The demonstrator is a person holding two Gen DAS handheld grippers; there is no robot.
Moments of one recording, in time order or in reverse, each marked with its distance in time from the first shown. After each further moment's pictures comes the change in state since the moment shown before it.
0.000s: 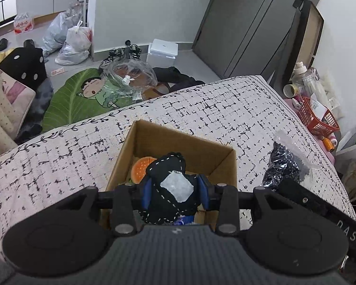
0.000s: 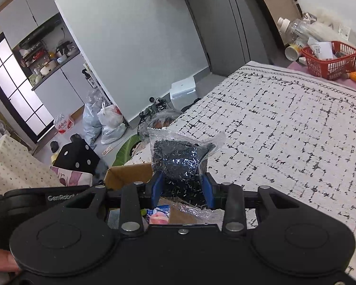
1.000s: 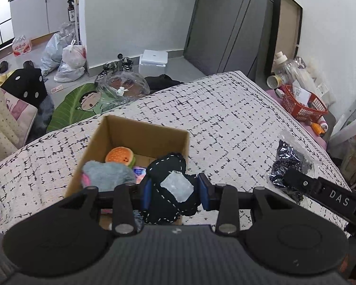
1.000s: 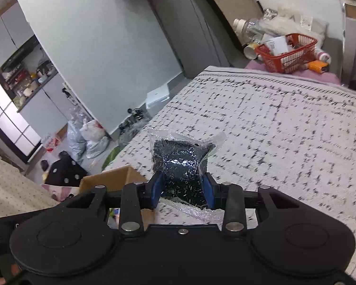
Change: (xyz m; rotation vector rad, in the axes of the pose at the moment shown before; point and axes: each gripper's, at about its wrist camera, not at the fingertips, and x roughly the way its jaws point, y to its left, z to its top) left arm -0.047 -0.076 -0.040 0.083 -0.054 0.054; right arm -0.051 -0.078 0.003 0.112 -0.023 -0.044
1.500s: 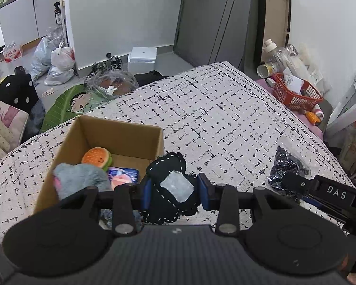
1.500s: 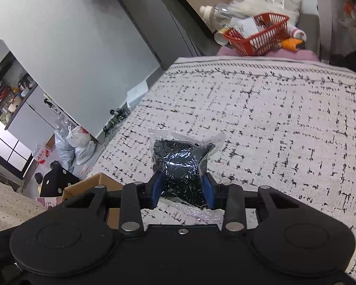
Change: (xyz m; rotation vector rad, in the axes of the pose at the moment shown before) left arm 0.019 -0.042 -0.002 0.056 0.021 -0.008; right arm 0.004 -0.046 0.007 0.112 0.033 -0.060
